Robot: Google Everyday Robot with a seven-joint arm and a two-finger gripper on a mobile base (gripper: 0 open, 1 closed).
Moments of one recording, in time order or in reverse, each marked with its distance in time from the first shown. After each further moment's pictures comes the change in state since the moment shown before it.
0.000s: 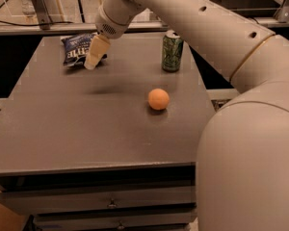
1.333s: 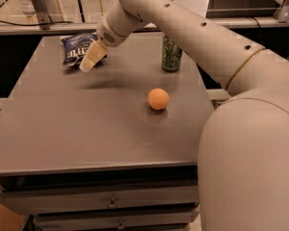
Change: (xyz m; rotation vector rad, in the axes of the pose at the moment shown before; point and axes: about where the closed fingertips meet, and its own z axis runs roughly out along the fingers) arm -0.004 -0.006 0.038 -0.025 -0.149 0.086
